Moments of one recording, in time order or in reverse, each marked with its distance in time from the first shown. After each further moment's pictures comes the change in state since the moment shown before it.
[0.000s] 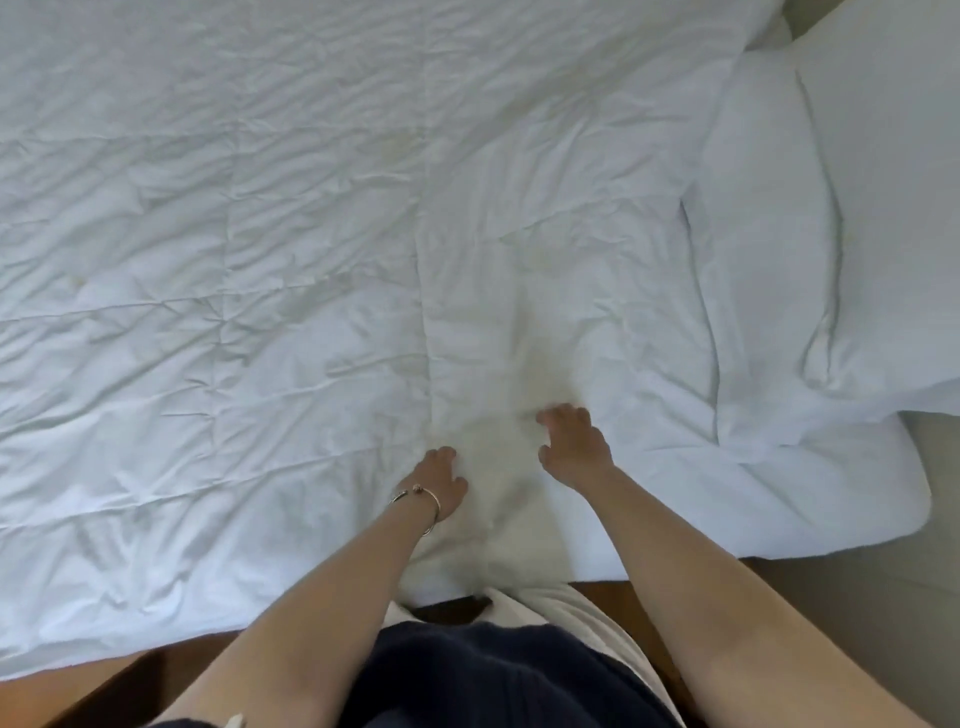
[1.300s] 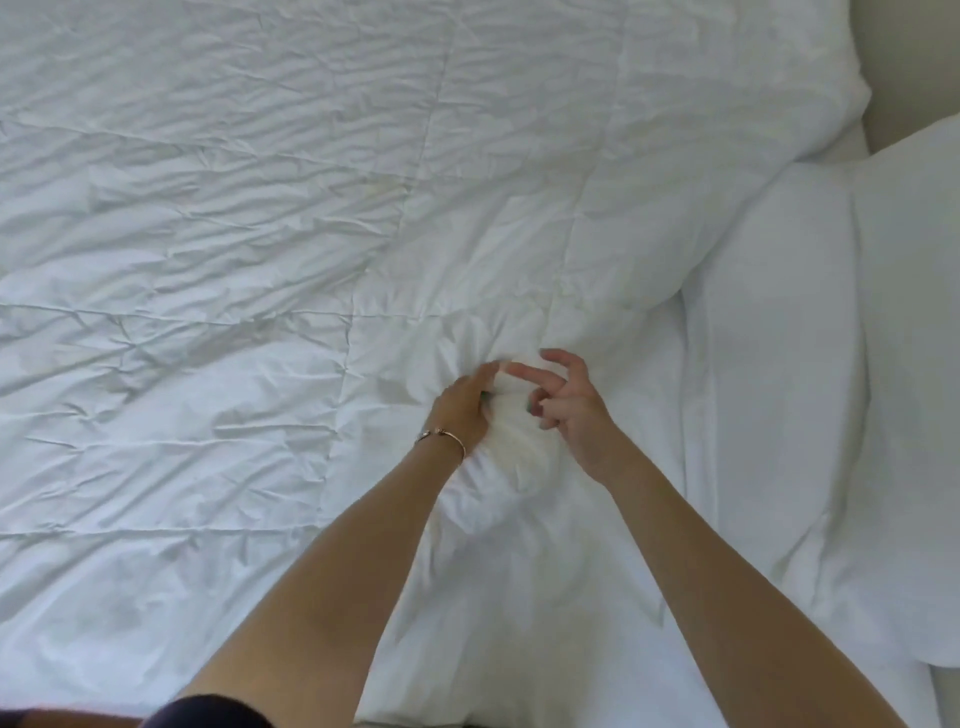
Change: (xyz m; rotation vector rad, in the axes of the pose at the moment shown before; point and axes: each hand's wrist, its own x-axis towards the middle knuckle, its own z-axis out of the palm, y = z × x) left_hand 0.156 0.202 -0.093 -0.353 0.482 0.212; right_hand 0.137 0.073 -0.178 1.310 -0.162 -0.335
